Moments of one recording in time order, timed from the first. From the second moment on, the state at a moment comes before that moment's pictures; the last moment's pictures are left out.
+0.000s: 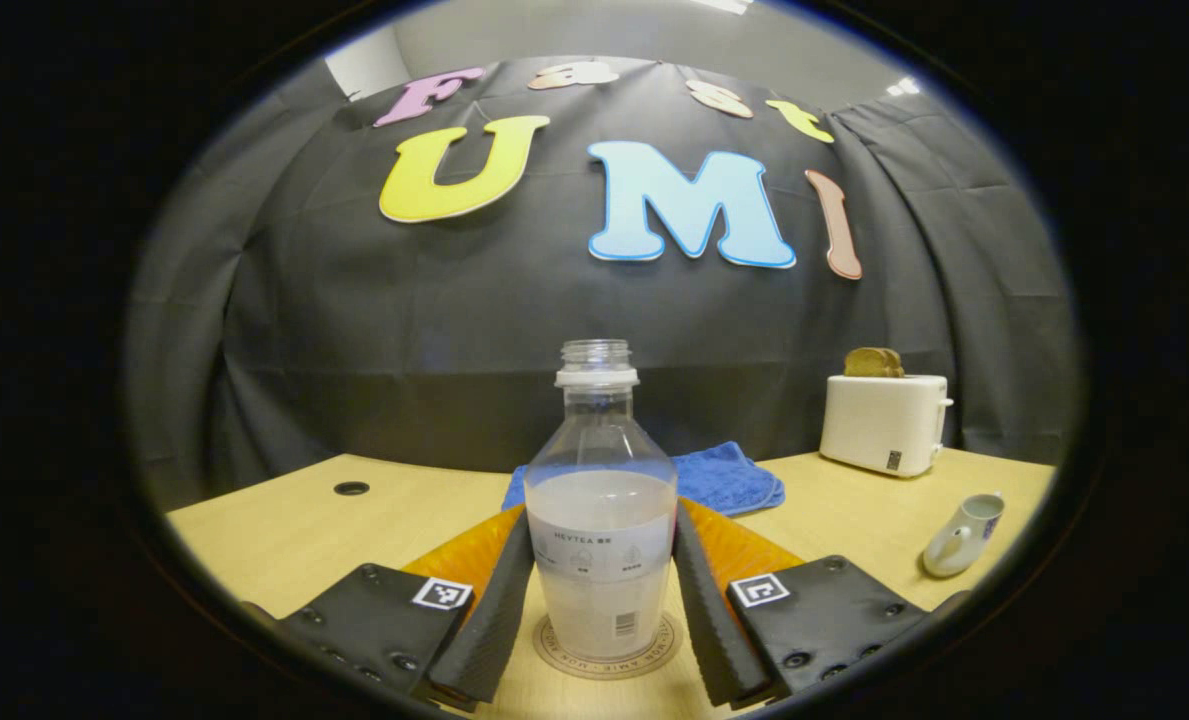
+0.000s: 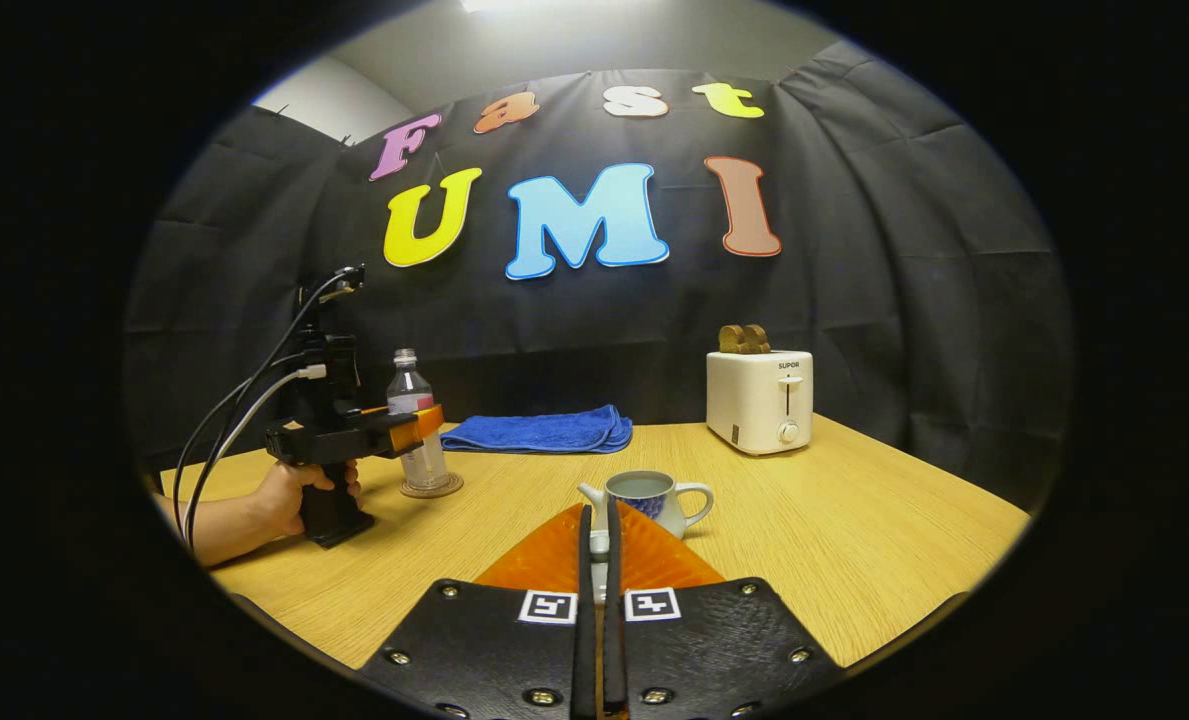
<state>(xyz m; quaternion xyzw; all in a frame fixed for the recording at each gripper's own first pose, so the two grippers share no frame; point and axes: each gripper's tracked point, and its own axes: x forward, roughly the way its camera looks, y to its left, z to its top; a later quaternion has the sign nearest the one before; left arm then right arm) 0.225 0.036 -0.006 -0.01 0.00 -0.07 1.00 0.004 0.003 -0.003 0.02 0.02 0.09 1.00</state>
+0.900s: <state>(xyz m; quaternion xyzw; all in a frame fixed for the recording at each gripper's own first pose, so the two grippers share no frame) 0.100 0.078 0.073 -0.06 -0.08 -0.01 1.00 0.078 -0.014 0.033 0.03 -0.01 0.06 1.00</state>
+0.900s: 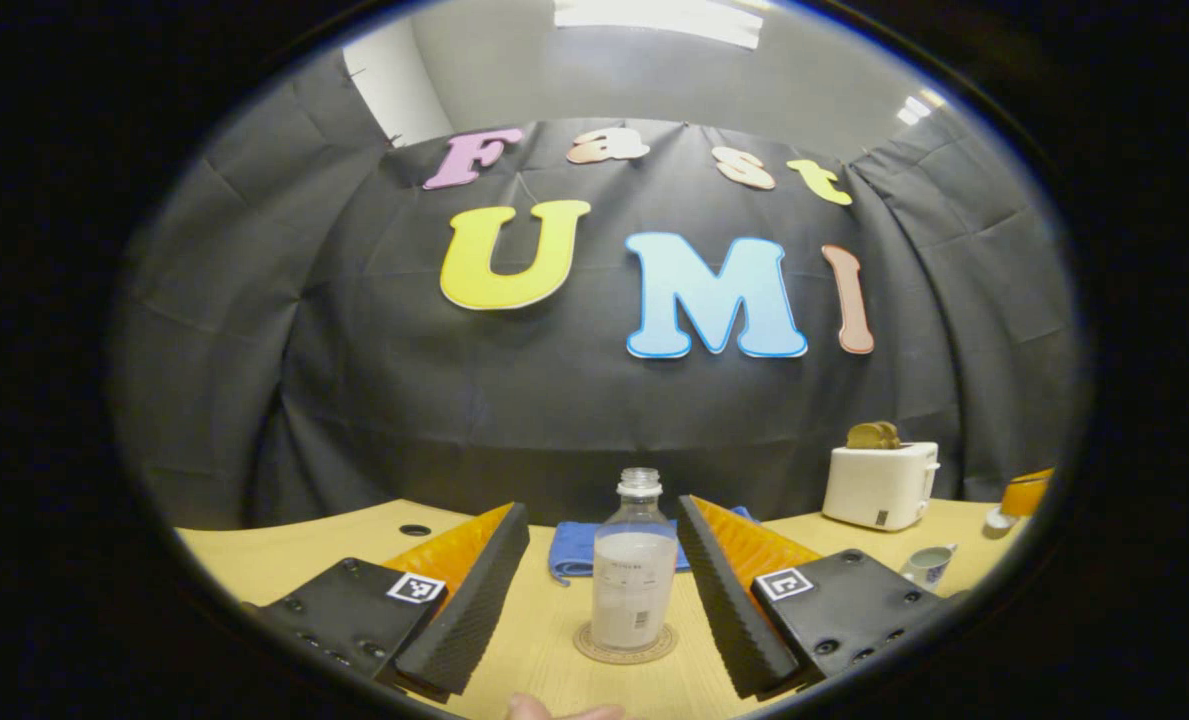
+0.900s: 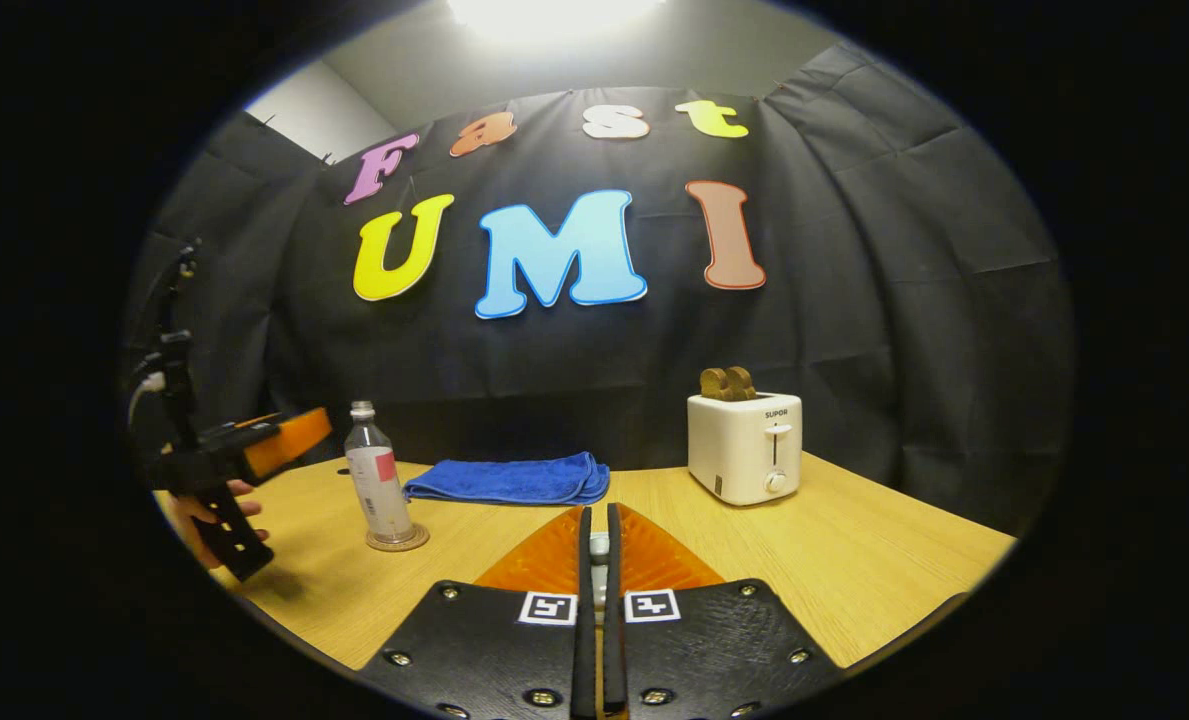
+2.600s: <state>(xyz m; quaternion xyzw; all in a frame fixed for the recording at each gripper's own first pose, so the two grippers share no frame) 0.013 0.039 0.064 -0.05 -0.06 -0.05 1.00 0.049 0.001 0.037 -0.03 0.00 0.04 1.00</state>
